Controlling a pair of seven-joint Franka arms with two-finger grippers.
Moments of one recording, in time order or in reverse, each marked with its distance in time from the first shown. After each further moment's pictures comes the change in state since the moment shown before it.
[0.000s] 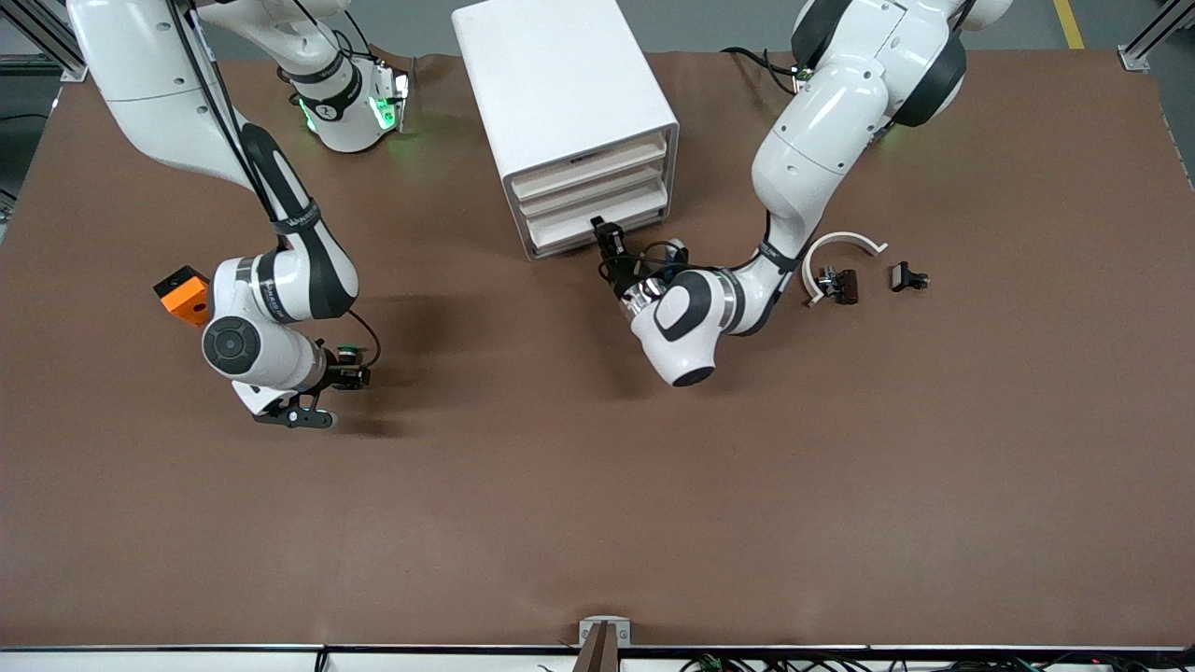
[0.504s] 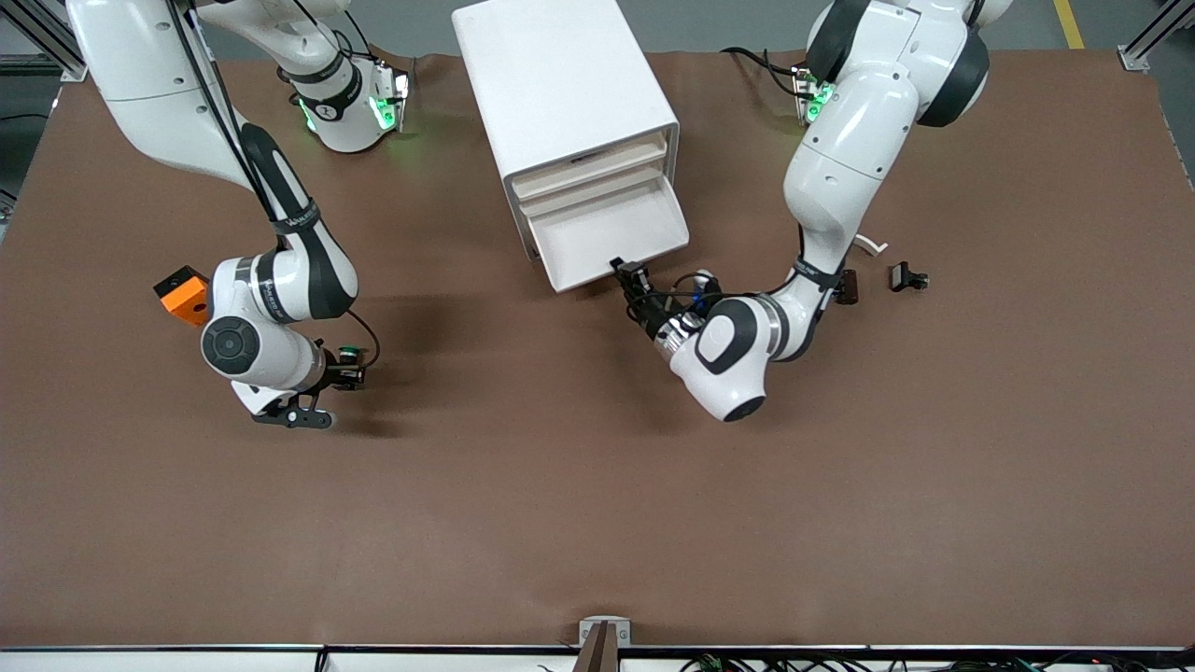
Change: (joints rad) left arm 0.063 -0.004 0.074 0.071 -0.012 0.006 -0.016; right arm 0.000 -0.001 -0.002 0.010 0.000 -0.004 0.000
